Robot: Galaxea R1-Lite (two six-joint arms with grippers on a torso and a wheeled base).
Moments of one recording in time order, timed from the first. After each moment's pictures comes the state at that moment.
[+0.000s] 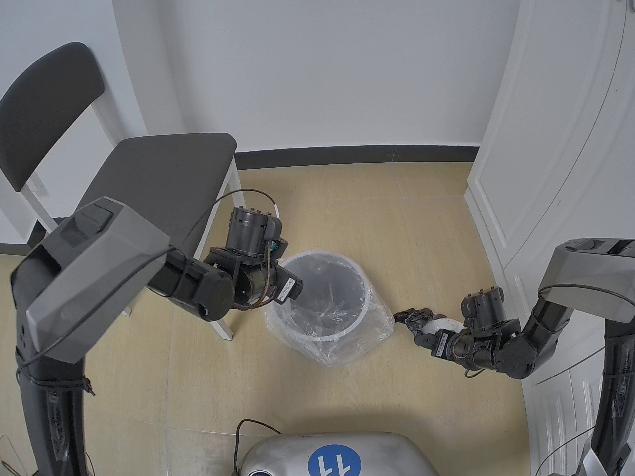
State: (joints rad) left arm -0.49 2.30 -1.34 -0.40 0.22 0.30; right arm 0.33 2.27 -0.70 -0.81 -0.09 0.58
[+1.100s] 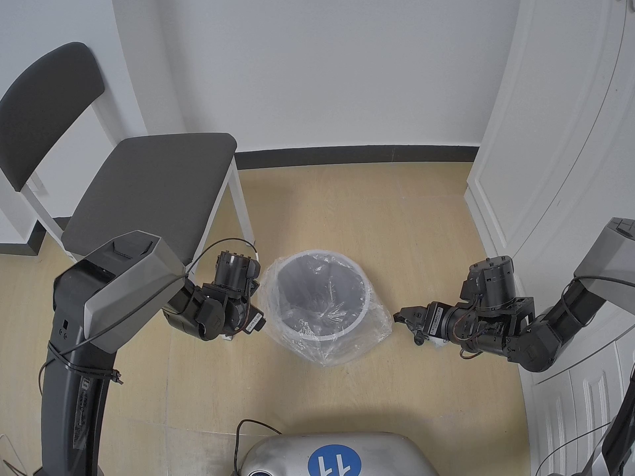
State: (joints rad) left arm -0.37 2.51 -1.34 -0.46 0.34 0.40; right arm 0.44 2.05 -0.70 -0.77 -0.07 0.59
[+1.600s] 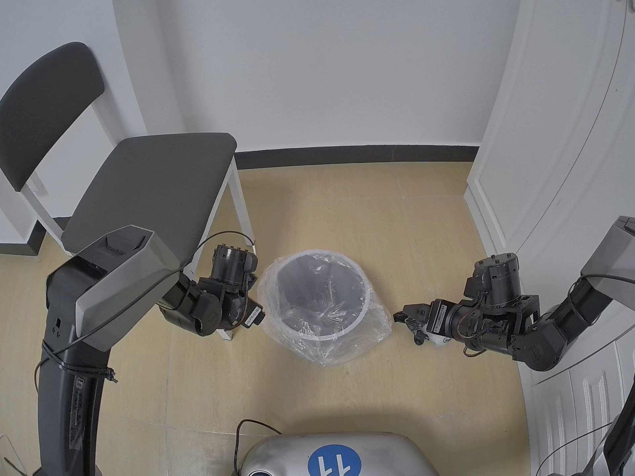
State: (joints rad) left arm -0.36 2.48 -1.33 -0.46 0.33 0.39; right arm 0.43 2.02 -0.69 -0.77 -0.07 0.57
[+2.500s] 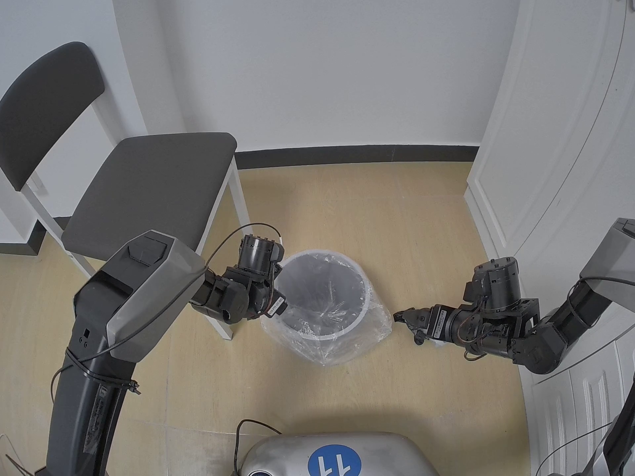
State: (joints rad) left arm -0.42 2.59 -1.61 -0.31 0.33 0.42; right arm 0.44 2.02 -0.67 -0.77 -0.07 0.55
